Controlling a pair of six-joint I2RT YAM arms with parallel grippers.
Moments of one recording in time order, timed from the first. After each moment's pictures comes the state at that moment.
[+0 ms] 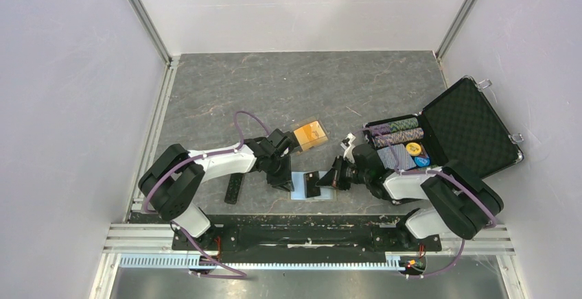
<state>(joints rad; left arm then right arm) -0.79 1.59 0.82 -0.43 0.23 -0.82 0.61 1.41 0.29 0.46 -0.47 0.94</state>
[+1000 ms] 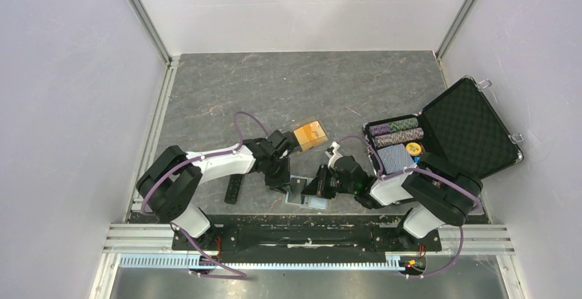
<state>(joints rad) -0.80 1.58 0.82 -0.48 0.23 -0.81 0.86 1.55 0.29 0.68 -0.28 1.07</state>
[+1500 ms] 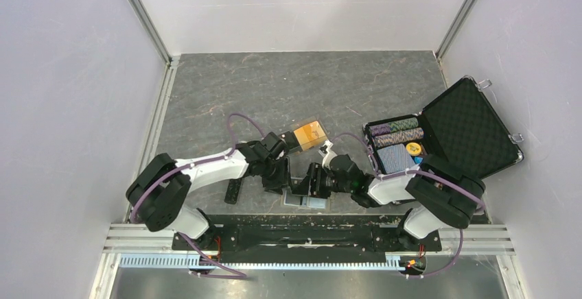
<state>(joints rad) -0.80 1.50 0.76 -0.44 0.24 -0.84 0.91 1.55 0.34 0.66 -0.28 1.05</state>
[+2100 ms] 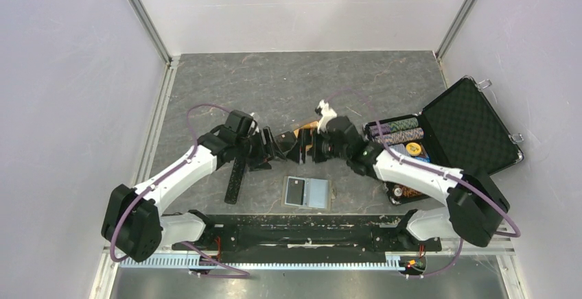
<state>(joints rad) -0.54 1.23 0.79 -0.50 0.33 -0.84 0.84 1.34 0.73 0.06 -0.16 0.68</state>
